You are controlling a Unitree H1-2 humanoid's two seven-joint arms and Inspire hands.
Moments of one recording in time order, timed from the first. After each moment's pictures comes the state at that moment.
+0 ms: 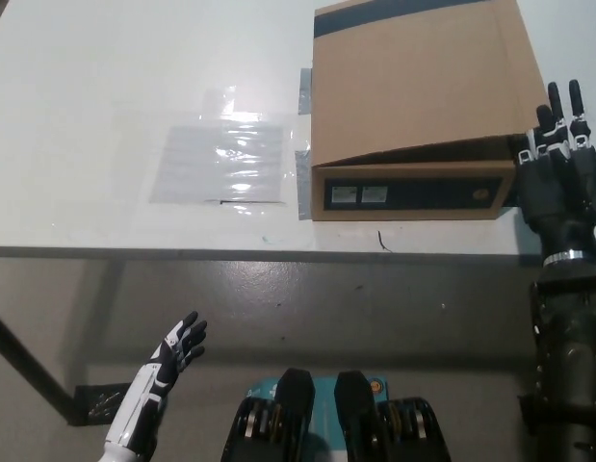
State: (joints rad) left_arm 0.04 0.15 -0.05 0.09 -0.02 -0.32 -0.15; right_arm -0.58 0.05 -0.42 0.30 0.88 0.07 0.09
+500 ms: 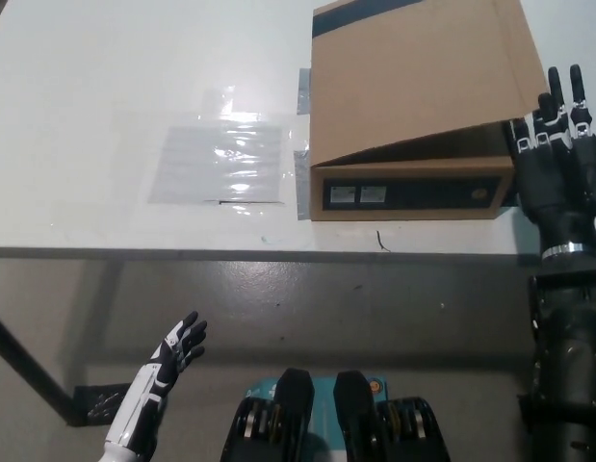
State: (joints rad) left_arm 0.04 0.15 -0.05 0.09 -0.02 -0.32 -0.15; right_arm -0.60 0.08 -0.41 0.25 0.89 0.10 0.07
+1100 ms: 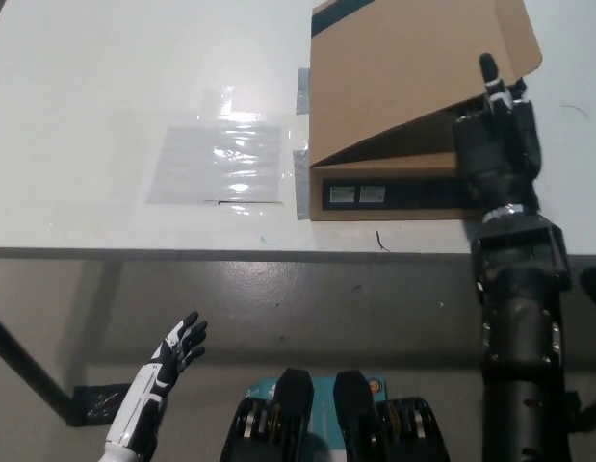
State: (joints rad) left_arm 0.04 0.15 -0.05 0.09 -0.02 -0.32 -0.15; right_arm -0.73 0.16 -0.41 0.36 0.89 0.10 0.04
